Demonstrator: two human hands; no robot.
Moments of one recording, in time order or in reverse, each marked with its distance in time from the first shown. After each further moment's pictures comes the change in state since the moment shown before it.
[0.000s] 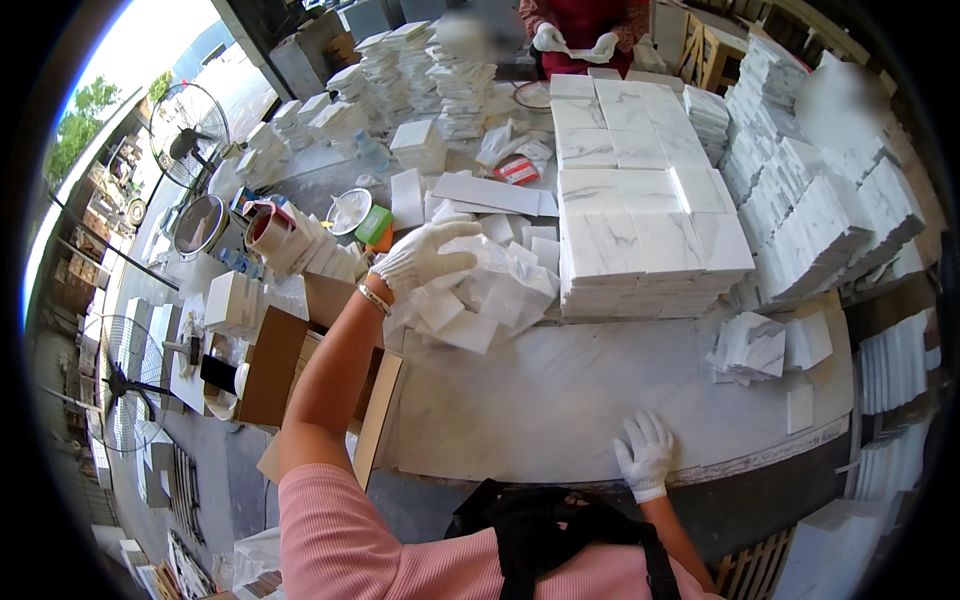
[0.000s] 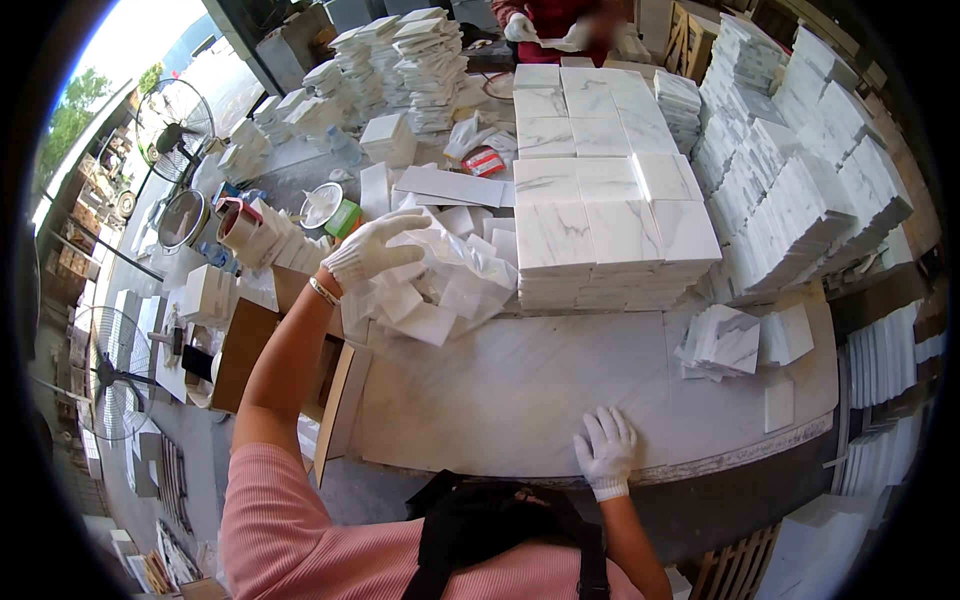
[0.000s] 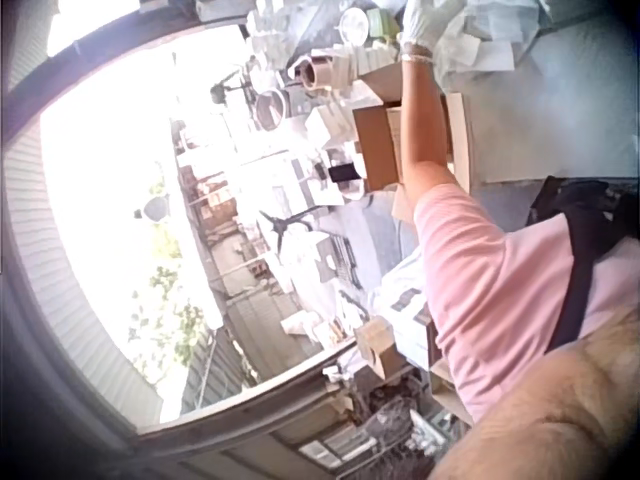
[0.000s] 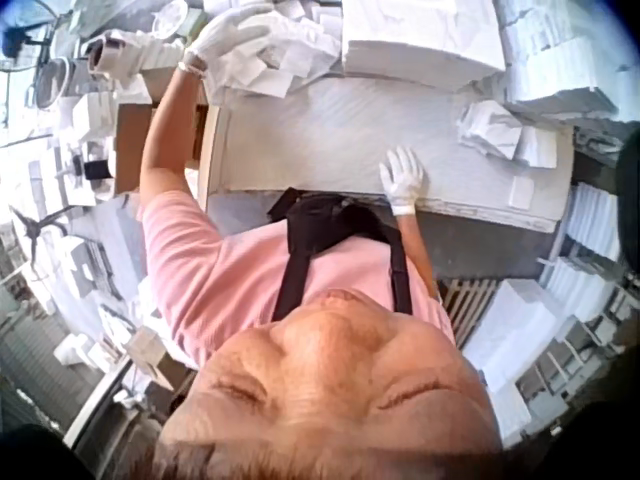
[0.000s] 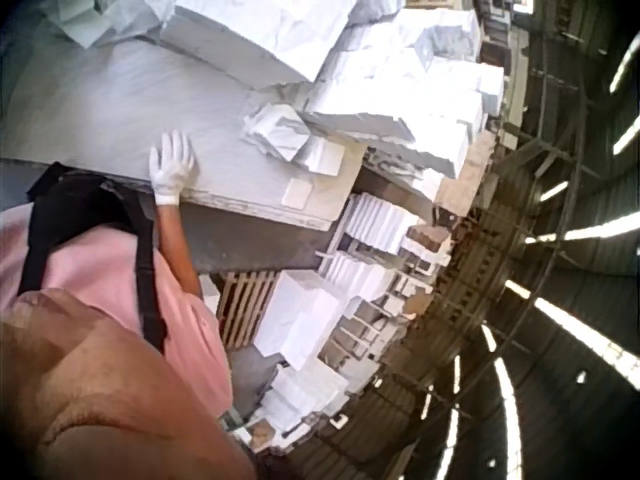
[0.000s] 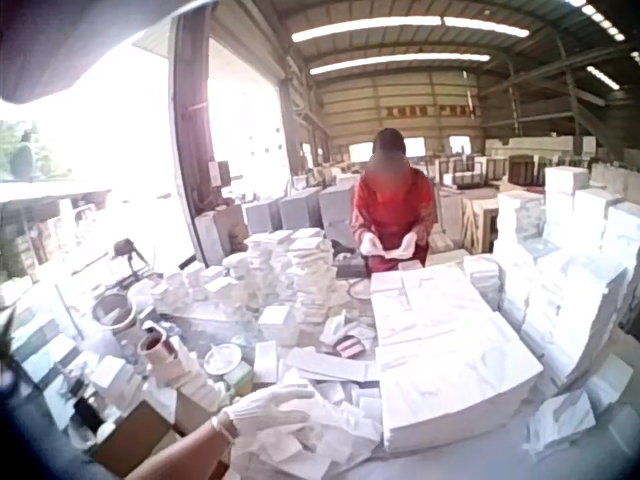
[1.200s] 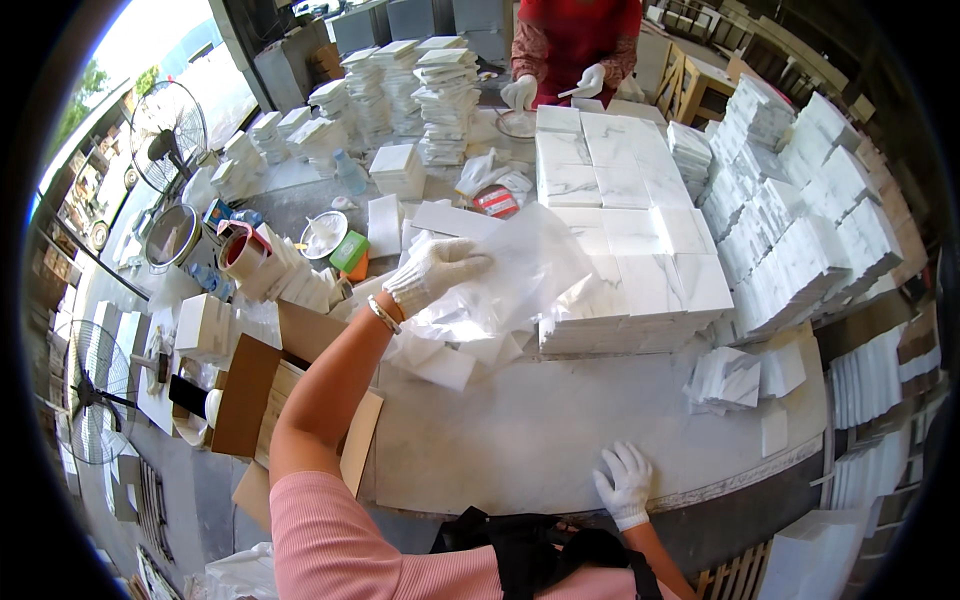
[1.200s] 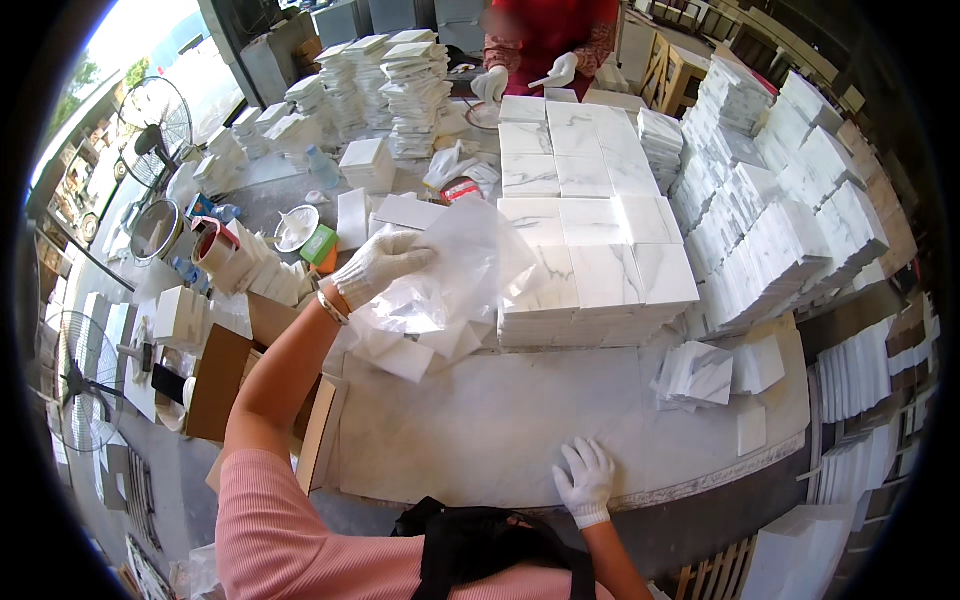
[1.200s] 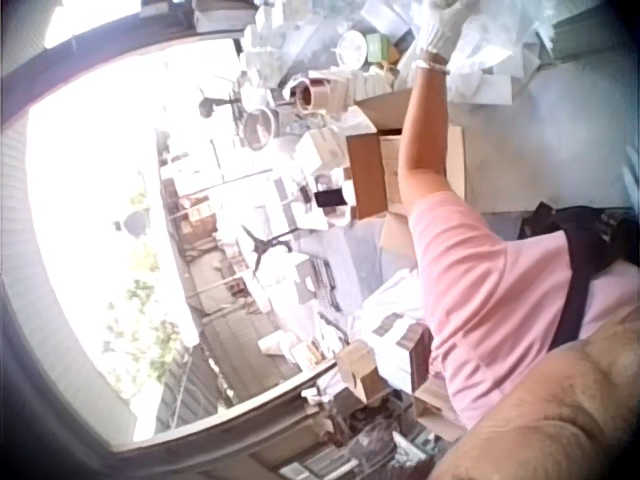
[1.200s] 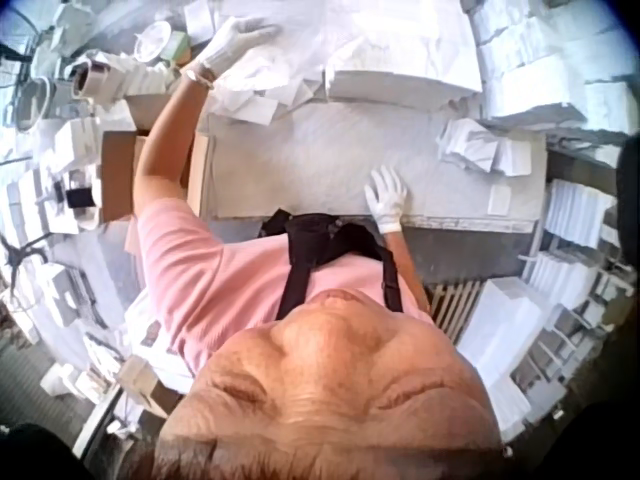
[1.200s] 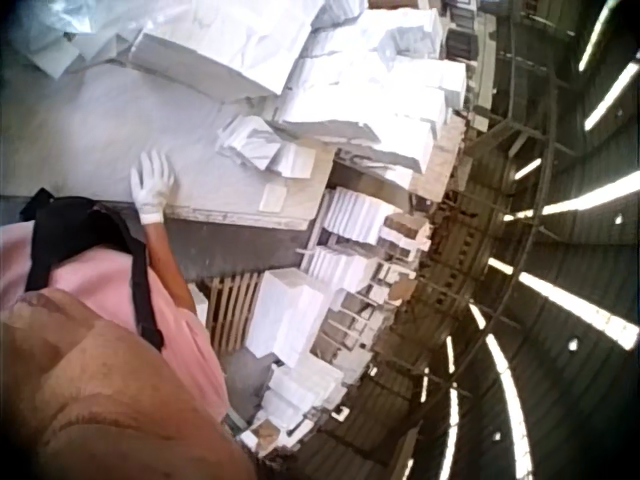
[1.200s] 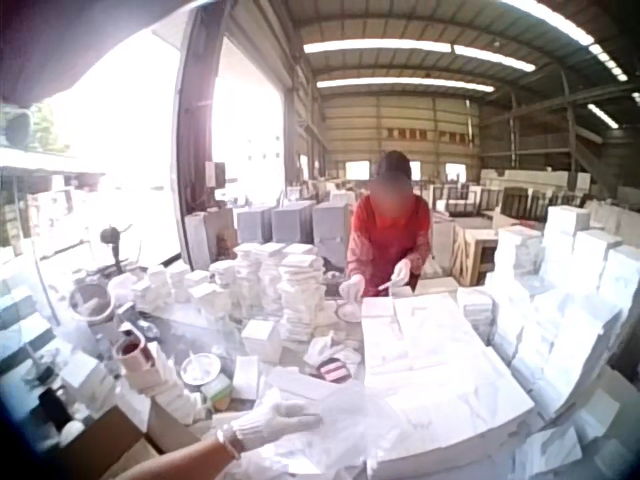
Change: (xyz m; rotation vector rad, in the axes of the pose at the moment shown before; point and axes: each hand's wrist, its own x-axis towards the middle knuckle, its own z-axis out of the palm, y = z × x) left_hand 0.042 -0.006 0.018 -0.604 0.001 -0.136; right_hand 0.009 -0.003 -0.005 0.018 -0.057 0.018
